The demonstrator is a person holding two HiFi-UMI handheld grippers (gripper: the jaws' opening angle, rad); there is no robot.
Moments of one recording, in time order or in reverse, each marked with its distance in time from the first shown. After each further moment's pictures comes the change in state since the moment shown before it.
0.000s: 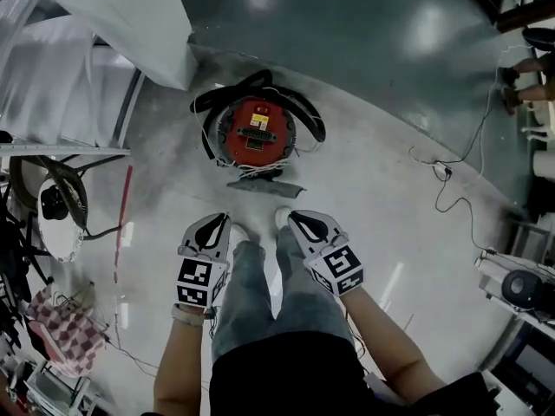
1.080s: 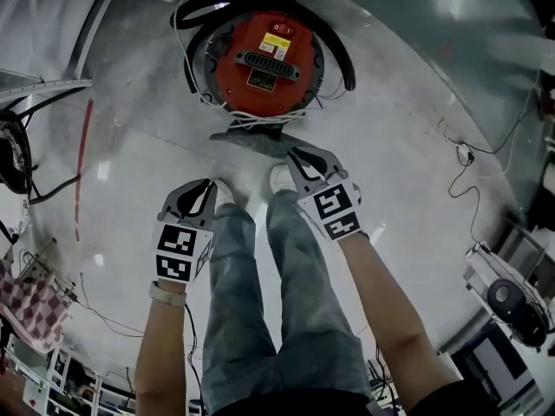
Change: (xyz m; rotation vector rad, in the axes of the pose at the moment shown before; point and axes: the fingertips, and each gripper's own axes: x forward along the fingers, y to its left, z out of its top) left arm 0.172 0.059 -0.218 -0.137 0.233 0.001; right arm 0.213 -0.119 -0.201 -0.162 0.276 0.029
